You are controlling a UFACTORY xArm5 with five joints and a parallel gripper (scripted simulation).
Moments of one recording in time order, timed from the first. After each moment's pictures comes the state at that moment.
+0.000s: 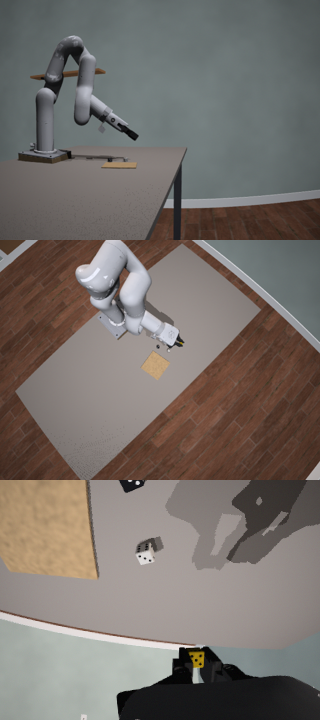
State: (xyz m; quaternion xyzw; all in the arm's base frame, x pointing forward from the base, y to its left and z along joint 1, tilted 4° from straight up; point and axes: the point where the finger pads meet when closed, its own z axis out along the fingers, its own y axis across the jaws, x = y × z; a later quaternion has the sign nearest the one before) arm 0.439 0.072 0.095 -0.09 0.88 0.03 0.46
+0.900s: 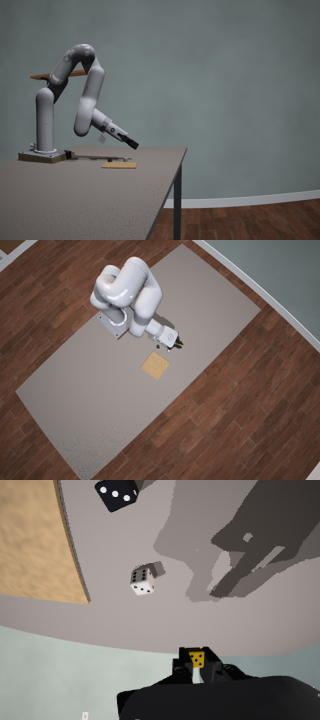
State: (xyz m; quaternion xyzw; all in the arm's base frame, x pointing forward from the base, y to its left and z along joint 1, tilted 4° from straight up) arm 0.442 0.069 0.052 -0.09 0.87 0.02 0.48
